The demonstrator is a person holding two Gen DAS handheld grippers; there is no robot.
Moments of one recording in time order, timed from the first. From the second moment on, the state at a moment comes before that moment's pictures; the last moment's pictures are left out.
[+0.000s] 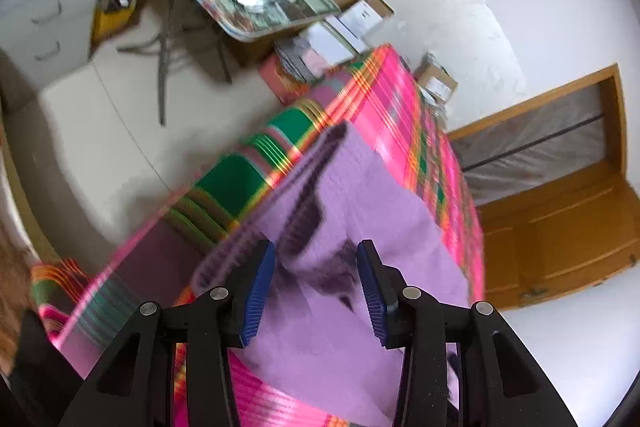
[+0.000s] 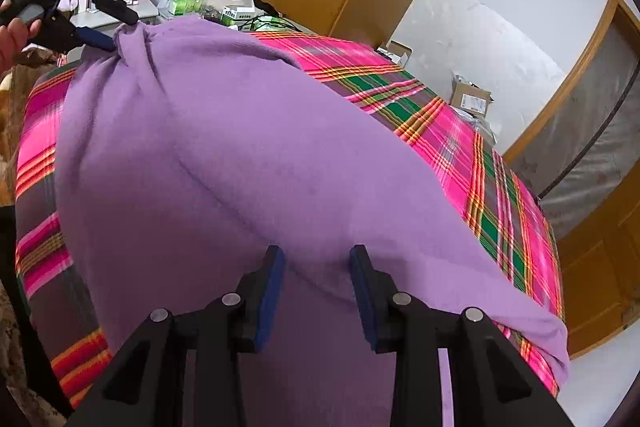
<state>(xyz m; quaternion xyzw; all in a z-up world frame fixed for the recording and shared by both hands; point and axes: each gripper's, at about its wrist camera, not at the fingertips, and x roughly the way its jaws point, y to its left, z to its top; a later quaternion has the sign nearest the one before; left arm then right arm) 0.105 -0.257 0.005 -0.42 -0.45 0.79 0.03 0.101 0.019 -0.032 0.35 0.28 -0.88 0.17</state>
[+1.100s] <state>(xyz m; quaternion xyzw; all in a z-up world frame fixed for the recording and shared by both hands) 0.087 -0.257 -0.008 -0.46 -0.51 0.73 0.04 0.102 0.015 -0.035 0.32 0.30 -0.88 0.15</state>
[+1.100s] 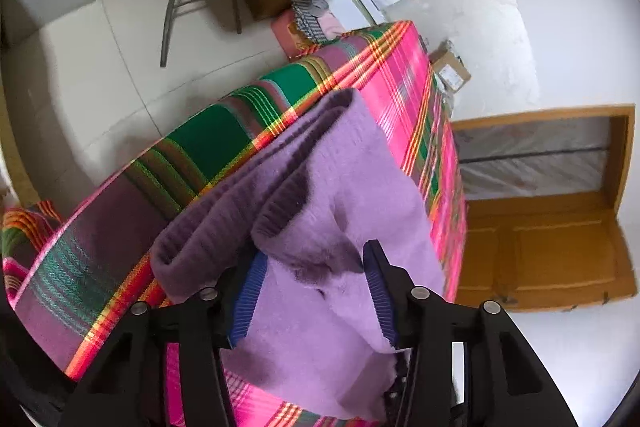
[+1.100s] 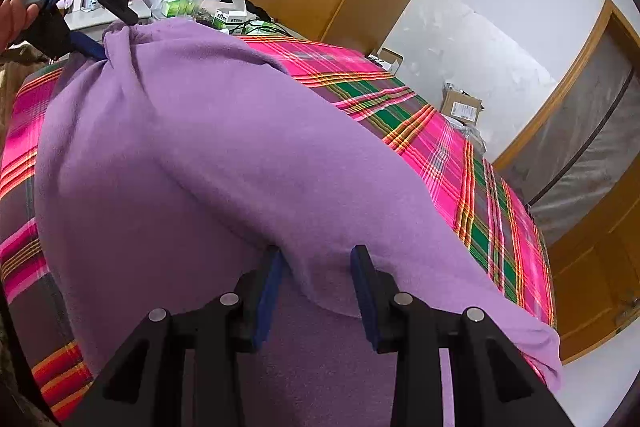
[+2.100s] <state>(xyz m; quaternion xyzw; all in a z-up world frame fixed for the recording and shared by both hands) 0.093 -0.263 -0.001 -0.41 -0.47 0.78 0.03 0.091 0.005 -0.031 0.37 0.30 -0.83 0.27</state>
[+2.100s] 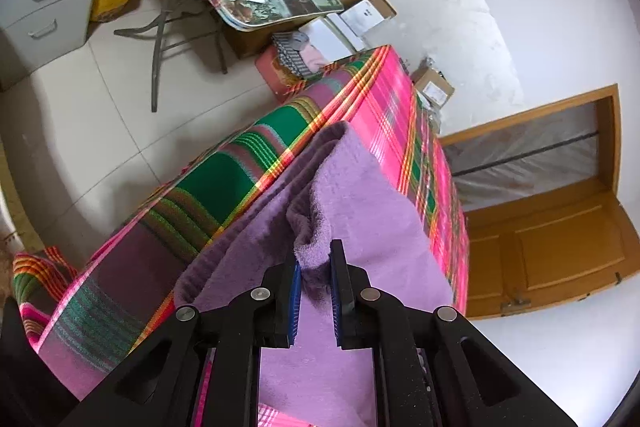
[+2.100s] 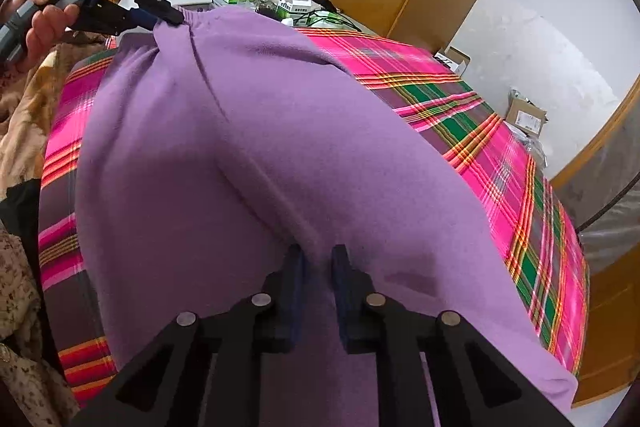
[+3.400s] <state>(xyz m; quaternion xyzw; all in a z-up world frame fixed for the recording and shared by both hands) 0.130 -0.280 0.004 -0.39 -0.44 0.81 0.06 0.187 -0.017 -0.004 0.35 0.21 -0.88 0.24</state>
